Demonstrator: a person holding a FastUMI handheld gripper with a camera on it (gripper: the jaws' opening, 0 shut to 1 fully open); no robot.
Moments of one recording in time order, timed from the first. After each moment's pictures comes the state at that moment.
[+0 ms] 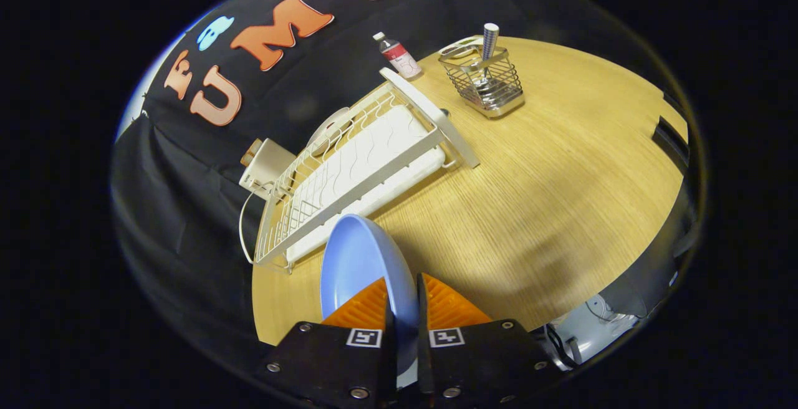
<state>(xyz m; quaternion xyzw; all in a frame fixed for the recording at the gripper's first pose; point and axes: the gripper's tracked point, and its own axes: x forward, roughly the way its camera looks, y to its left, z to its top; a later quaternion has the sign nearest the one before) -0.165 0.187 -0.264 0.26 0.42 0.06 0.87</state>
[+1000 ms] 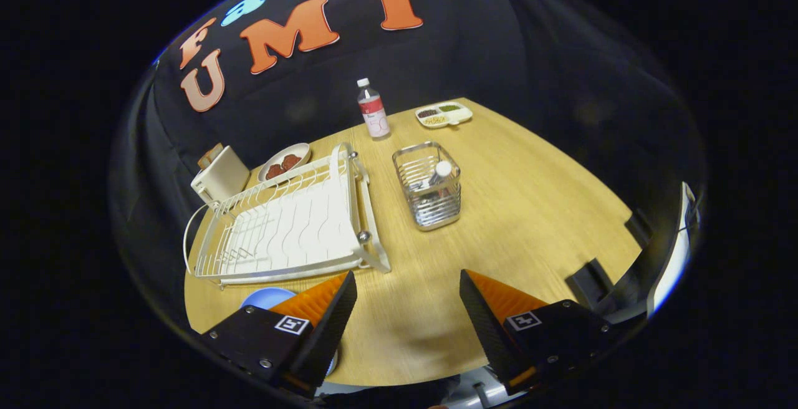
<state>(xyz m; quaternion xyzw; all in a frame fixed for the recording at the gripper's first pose) -0.077 0.045 -0.185 0.07 0.34 -0.02 0.94</state>
